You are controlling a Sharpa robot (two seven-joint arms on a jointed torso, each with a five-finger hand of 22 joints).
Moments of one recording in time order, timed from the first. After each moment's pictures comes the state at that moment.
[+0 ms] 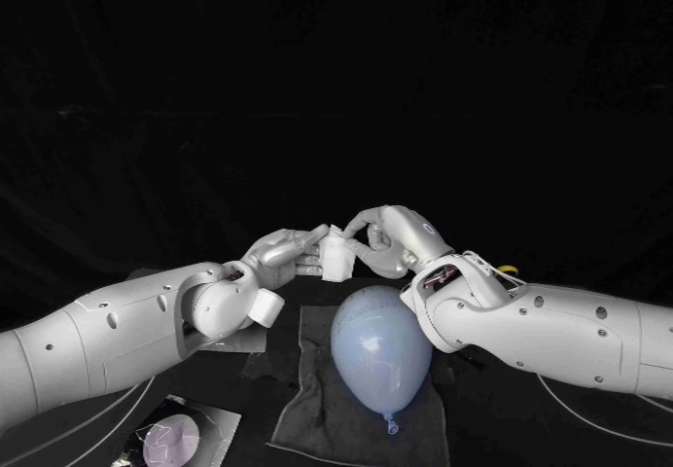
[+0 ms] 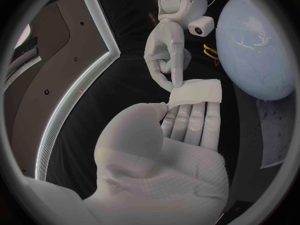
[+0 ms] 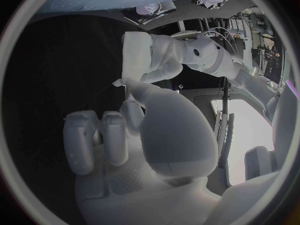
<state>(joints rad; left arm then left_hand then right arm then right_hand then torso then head) 1.36 -0.62 -0.10 1.25 0.04 0.09 0.29 1.35 0.14 0.48 0.29 0.05 0.92 0.22 0.21 0.17 1.08 0.17 0.07 0.06 1.05 0.14 0.07 0.20 0.17 0.96 0.27 0.08 0.07 1.40 -0.69 -0.16 1.55 -1.35 -0.85 -0.14 1.38 -0.08 0.56 0.08 0.04 1.00 0.09 0.48 0.31 1.41 0.00 1.22 1.31 1.47 -0.05 1.55 1.31 0.01 1.46 0.06 1.57 1.31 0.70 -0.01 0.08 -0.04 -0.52</state>
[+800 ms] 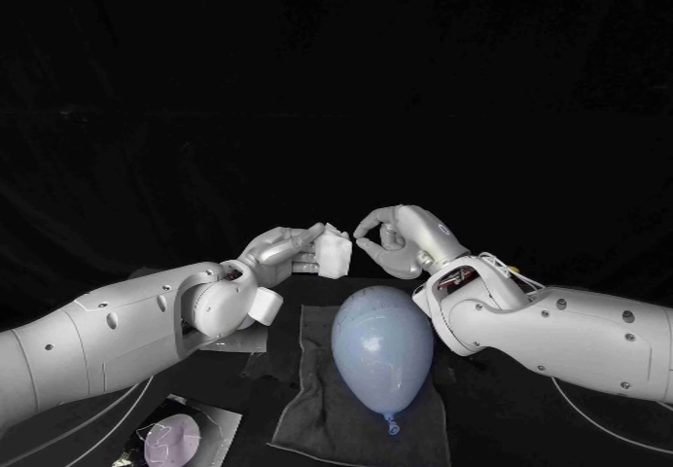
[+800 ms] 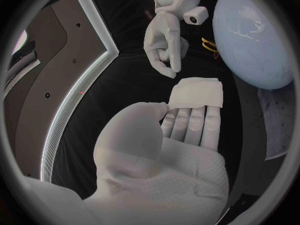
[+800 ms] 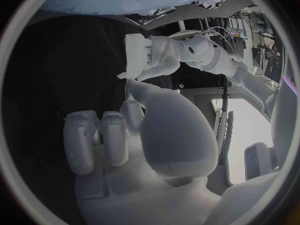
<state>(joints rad) 1.36 -0.62 -0.10 1.25 0.03 0.05 0.31 1.35 0.13 0.52 0.29 0.05 0.93 0.22 0.21 0.17 1.09 0.17 0.07 0.06 1.05 0.14 0.07 0.20 0.17 0.96 0.27 0.08 0.07 1.40 -0.75 -0.15 1.60 -1.32 -0.86 -0.12 1.36 -0.08 0.57 0.08 0.04 0.95 0.10 0.49 0.32 1.41 0.01 1.20 1.31 1.47 -0.05 1.56 1.31 0.01 1.47 0.06 1.56 1.31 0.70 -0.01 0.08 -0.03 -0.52</state>
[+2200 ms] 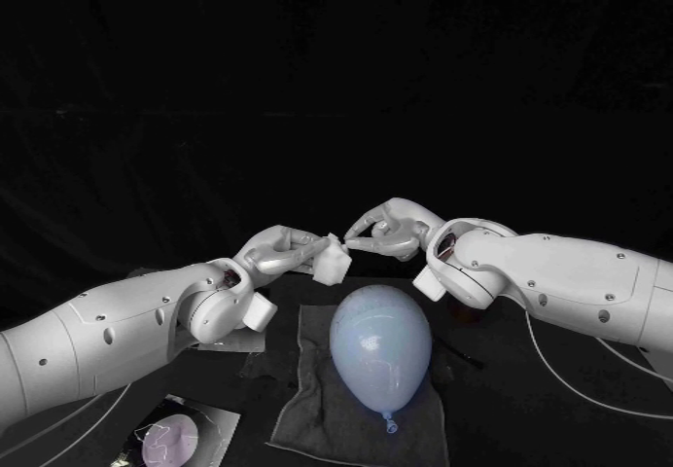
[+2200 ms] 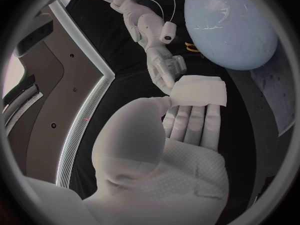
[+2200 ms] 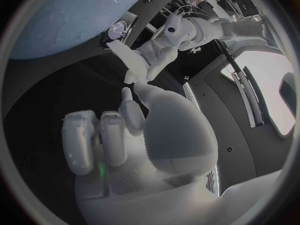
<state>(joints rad) 1.36 -0.64 -0.11 1.26 -0.26 -0.01 0.37 1.46 0.03 0.54 0.25 0.05 0.93 0.20 0.25 0.21 1.12 0.16 0.07 0.06 1.05 0.14 0.07 0.20 0.17 0.96 0.27 0.08 0.07 1.49 -0.70 -0.14 1.41 -0.73 -0.31 0.04 1.30 -0.13 0.45 0.15 0.05 0.88 0.14 0.36 0.26 1.38 0.06 1.21 1.31 1.47 -0.02 1.56 1.31 0.01 1.46 0.08 1.57 1.31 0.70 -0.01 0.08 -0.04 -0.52</state>
